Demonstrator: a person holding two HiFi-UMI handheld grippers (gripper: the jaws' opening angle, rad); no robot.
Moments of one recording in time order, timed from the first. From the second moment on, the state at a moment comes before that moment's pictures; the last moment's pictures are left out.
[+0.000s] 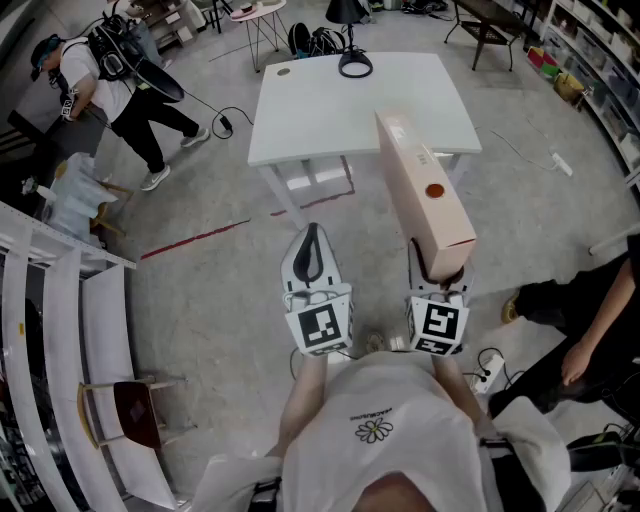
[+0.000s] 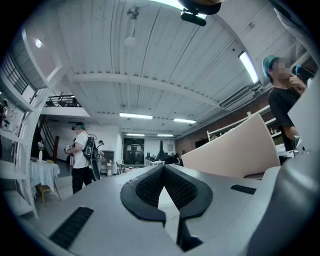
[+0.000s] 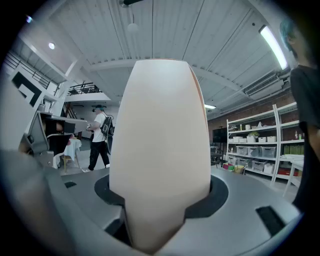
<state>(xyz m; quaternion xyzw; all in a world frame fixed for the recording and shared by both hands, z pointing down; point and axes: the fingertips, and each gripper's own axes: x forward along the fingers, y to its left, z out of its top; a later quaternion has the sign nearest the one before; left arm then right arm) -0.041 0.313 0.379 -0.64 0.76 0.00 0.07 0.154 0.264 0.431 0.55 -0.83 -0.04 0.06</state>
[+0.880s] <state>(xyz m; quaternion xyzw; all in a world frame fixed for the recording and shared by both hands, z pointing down) -0.037 0.278 0.395 -0.65 0.76 -0.01 0.05 0.186 0.233 0.447 0.57 -0.82 0.01 0.04</state>
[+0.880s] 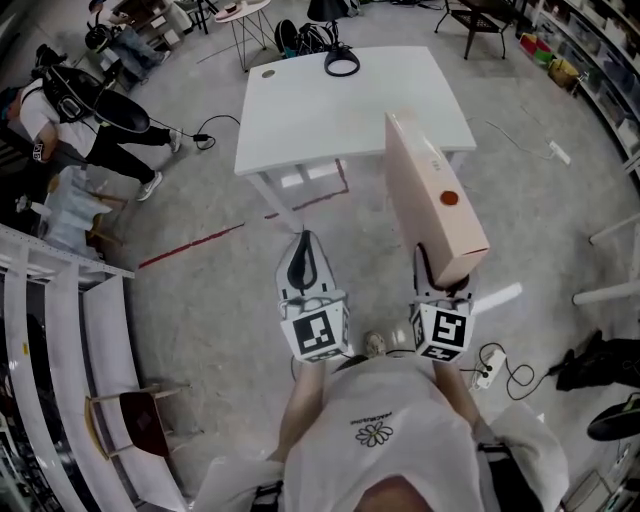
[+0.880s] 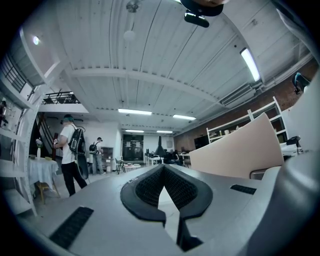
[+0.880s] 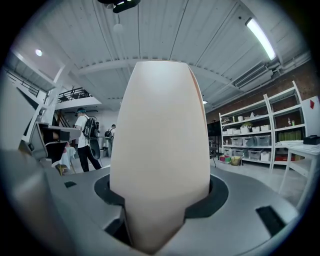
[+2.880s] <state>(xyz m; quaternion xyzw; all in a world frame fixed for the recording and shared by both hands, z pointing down) -0.220 -0.228 0.332 -0.71 0.69 0.08 0.06 0.025 -0.238 0.357 0.63 -0.78 -0.02 -0.05</state>
